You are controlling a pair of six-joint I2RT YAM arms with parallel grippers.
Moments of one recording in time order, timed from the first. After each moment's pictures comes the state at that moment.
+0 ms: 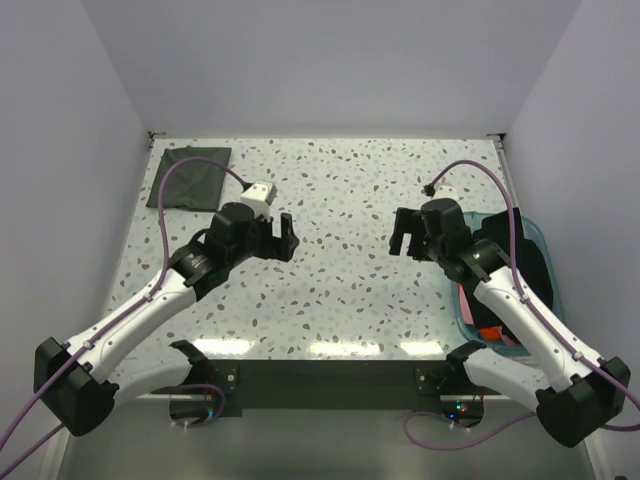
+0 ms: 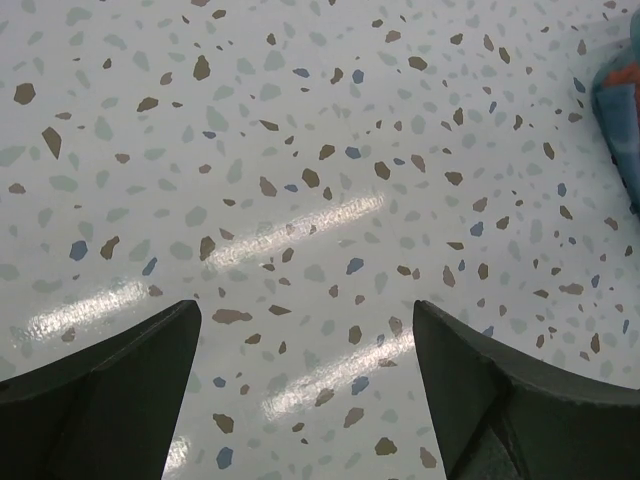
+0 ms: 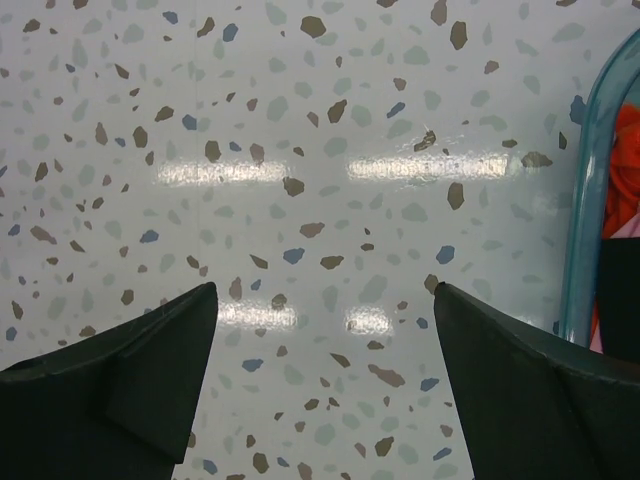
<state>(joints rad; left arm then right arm) -0.64 1.05 0.87 -0.34 -0.10 -0.34 0.48 1.02 0.94 -0.66 0.25 0.48</state>
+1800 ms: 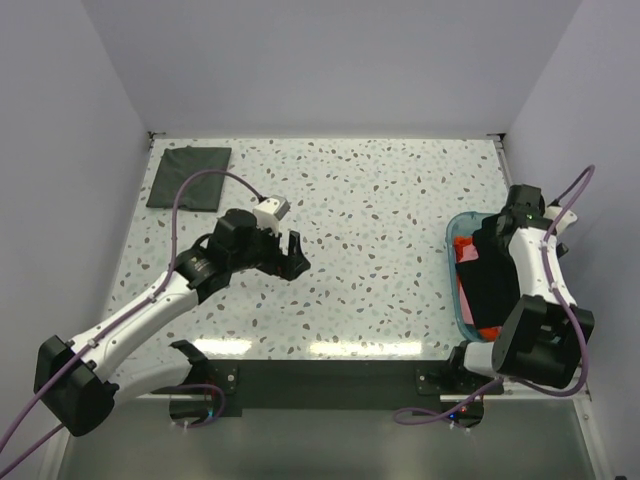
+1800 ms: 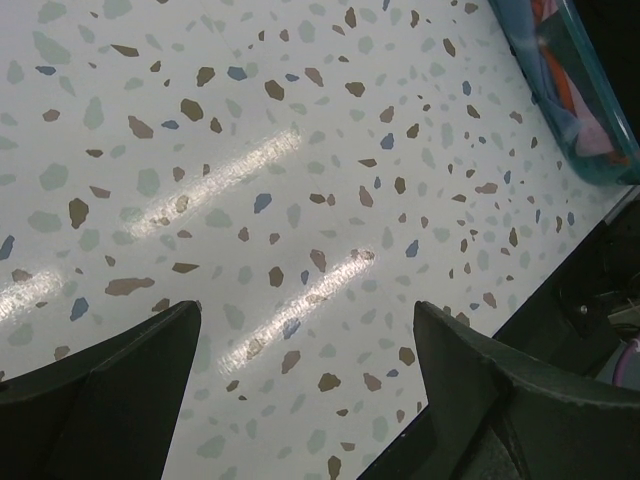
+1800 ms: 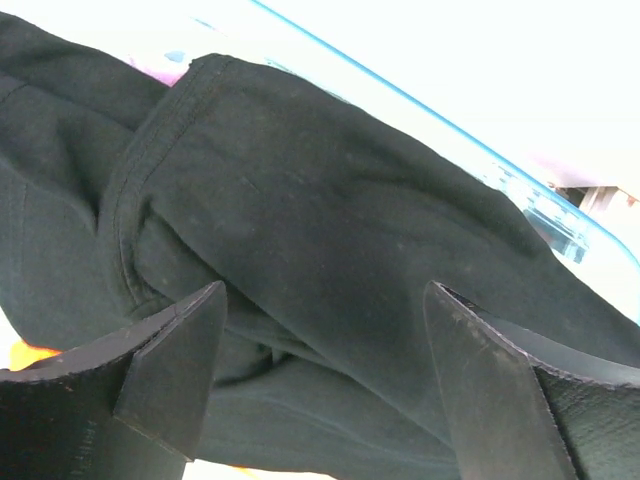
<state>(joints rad) -0.64 1.05 0.81 -0.35 0.19 -0.34 -0.30 1.33 0.99 -0.75 0.64 0.62</state>
